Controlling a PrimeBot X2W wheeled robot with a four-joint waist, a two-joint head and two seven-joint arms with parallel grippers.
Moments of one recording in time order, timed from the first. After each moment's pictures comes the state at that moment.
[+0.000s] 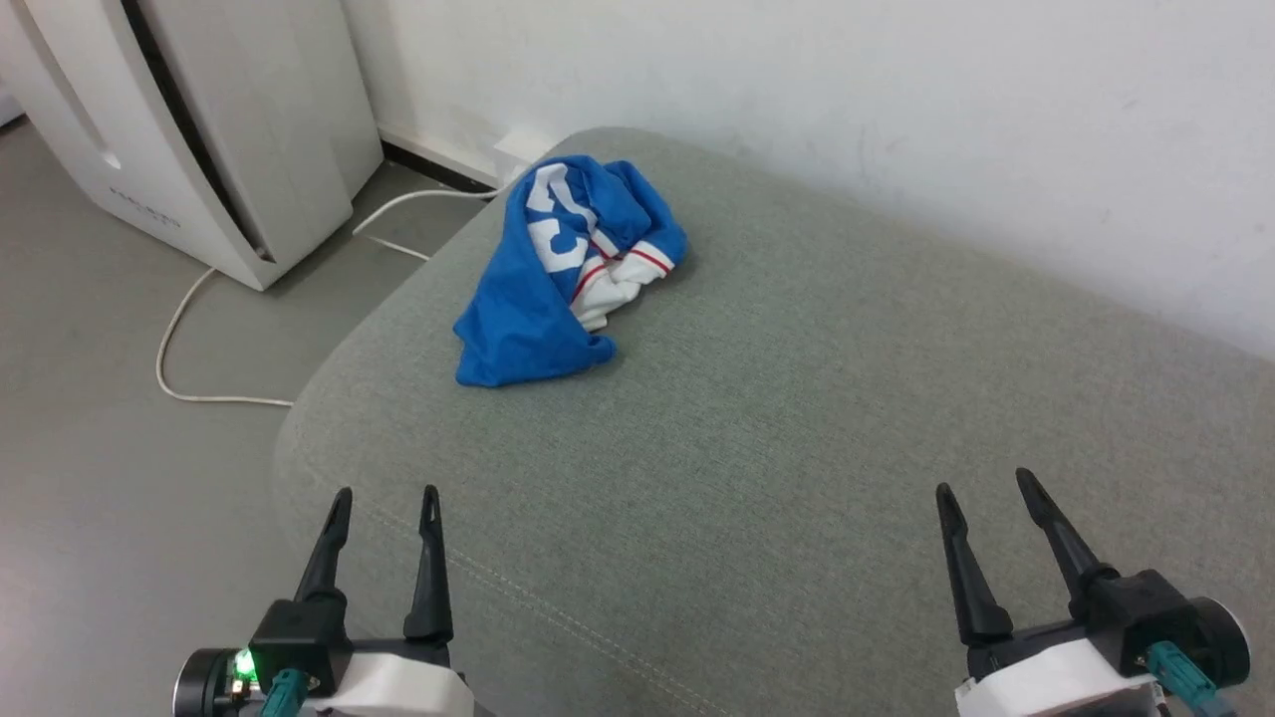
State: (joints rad) left arm 0.09 0.05 -0.05 0.03 -0.06 0.04 -0.26; right arm 0.09 -0.05 0.03 0.06 0.05 0.13 -0.26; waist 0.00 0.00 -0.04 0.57
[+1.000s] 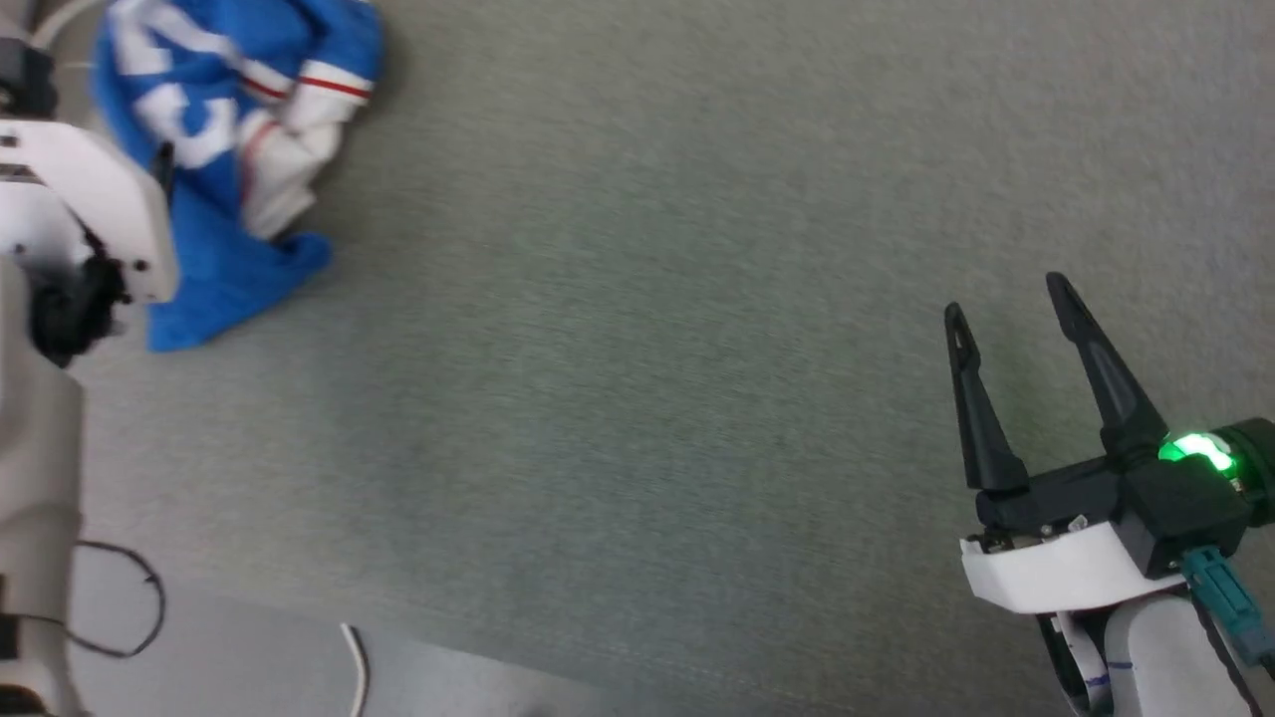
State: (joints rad) left arm -0.87 0.46 -0.07 0.67 -0.24 -0.12 0.39; right arm -0.10 -0.06 0.06 -0.13 -0.08 0.13 -0.26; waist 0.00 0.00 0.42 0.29
